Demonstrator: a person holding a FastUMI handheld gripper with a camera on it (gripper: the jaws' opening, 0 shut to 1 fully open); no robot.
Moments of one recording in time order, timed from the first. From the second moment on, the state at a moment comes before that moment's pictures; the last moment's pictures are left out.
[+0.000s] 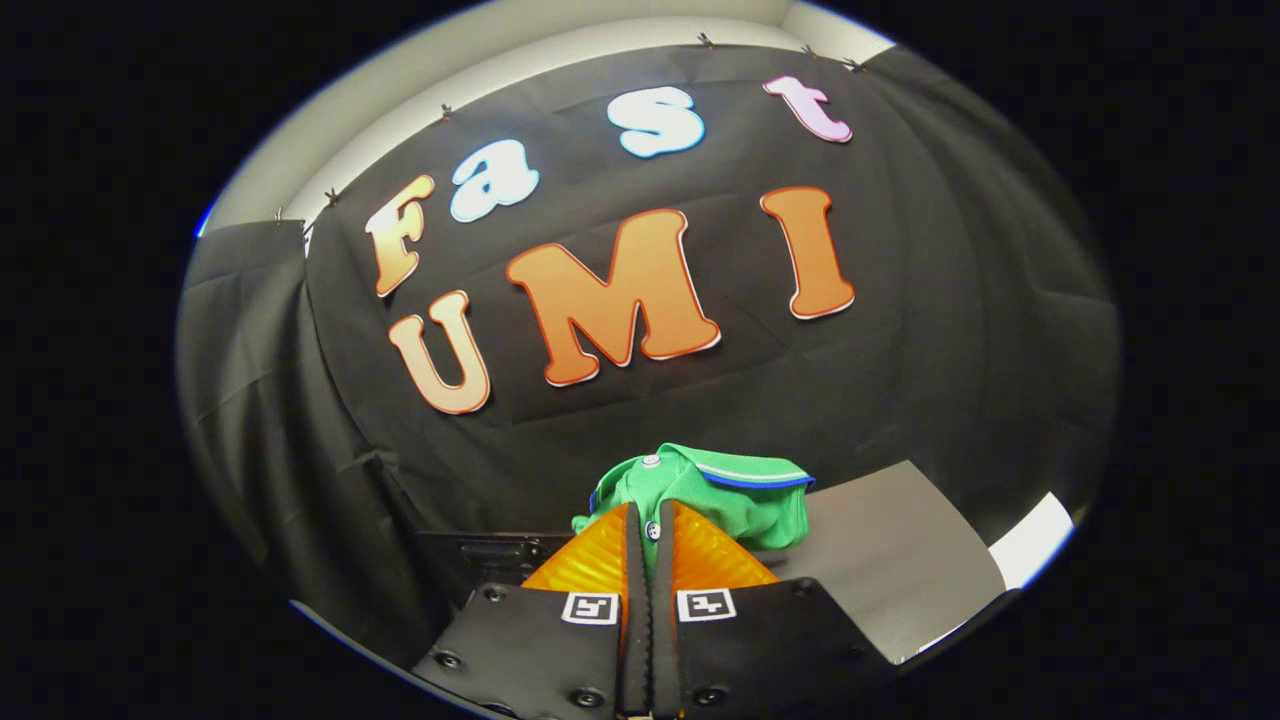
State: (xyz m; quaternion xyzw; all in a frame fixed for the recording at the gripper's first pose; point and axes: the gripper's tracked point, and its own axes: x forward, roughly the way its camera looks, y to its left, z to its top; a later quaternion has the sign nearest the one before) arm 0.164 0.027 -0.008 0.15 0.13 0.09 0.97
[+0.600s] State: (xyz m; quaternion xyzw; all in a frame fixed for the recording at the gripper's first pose) arm 0.153 0.215 0.021 0.17 0.14 0.14 0.97
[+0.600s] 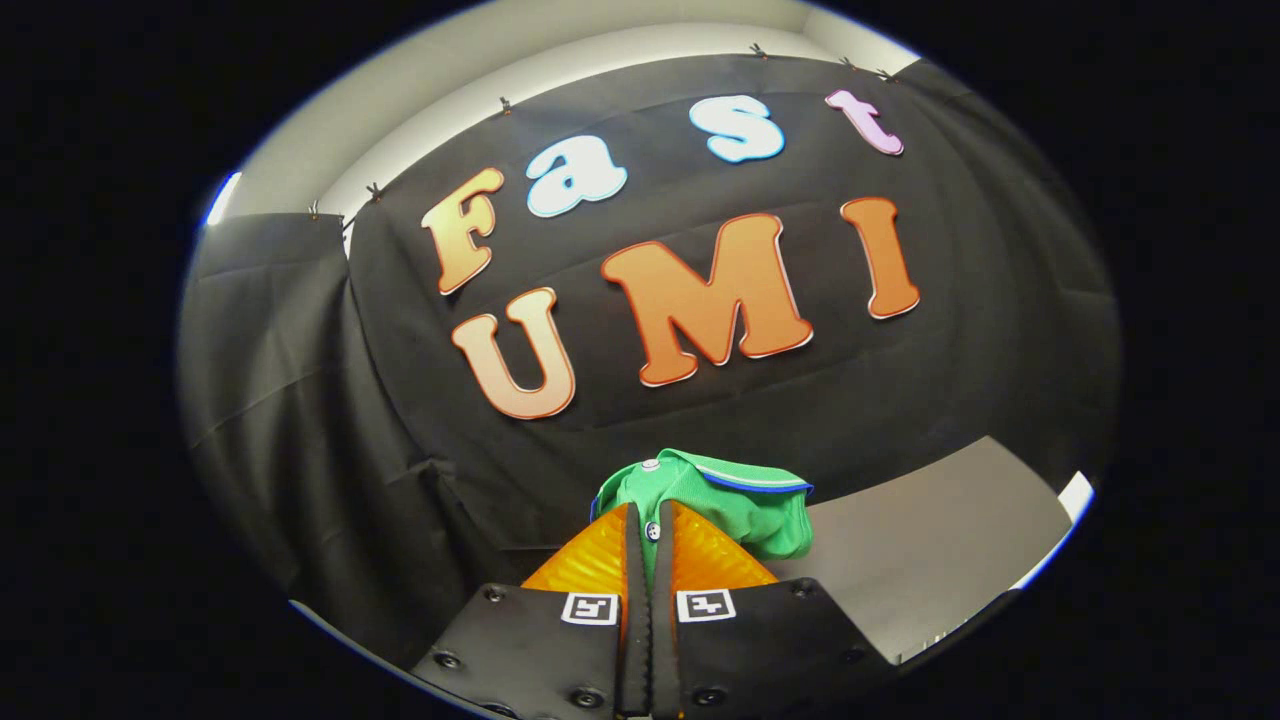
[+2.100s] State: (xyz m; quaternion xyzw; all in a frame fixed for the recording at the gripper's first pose) arm 0.201 0.406 -0.310 0.17 0.37 0.16 0.90
